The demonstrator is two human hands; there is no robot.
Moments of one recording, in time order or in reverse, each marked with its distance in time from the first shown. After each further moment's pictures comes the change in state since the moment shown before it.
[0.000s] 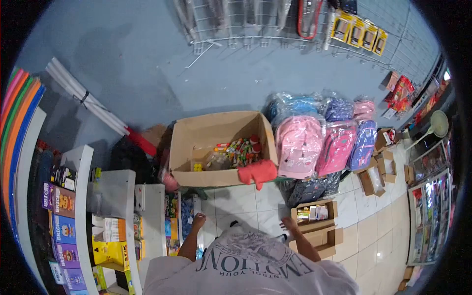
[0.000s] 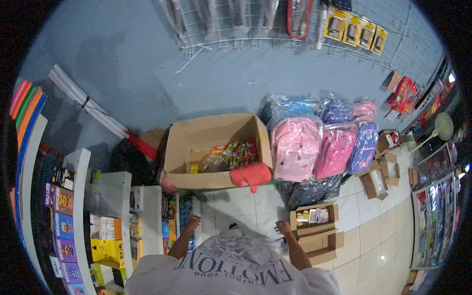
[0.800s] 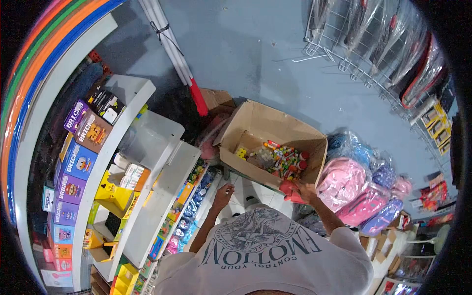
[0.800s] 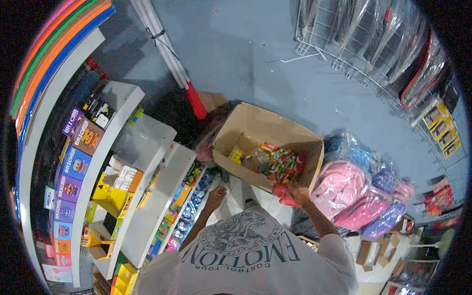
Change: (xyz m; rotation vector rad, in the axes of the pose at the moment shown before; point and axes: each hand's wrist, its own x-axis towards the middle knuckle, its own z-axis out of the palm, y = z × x) left_hand -0.027 0.154 -0.059 -0.441 0.414 0.158; right_hand 0.004 -0.398 0.076 -1.293 -0.108 -1.381
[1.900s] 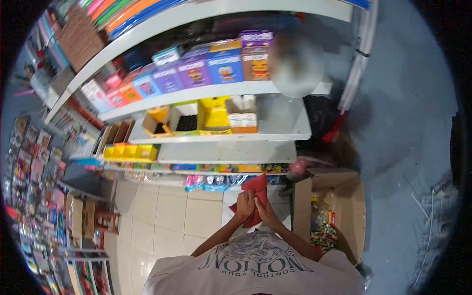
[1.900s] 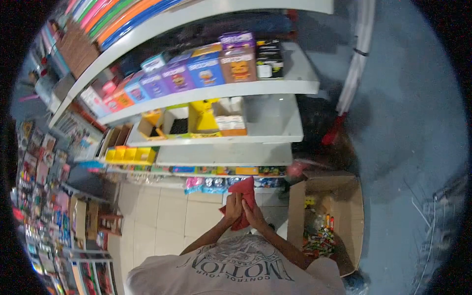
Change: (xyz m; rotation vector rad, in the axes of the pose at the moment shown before) left_hand -0.077 0.114 -0.012 0.325 1.163 -0.568; right_hand 0.154 -0.297 0.032 1.183 -1.032 -0.226
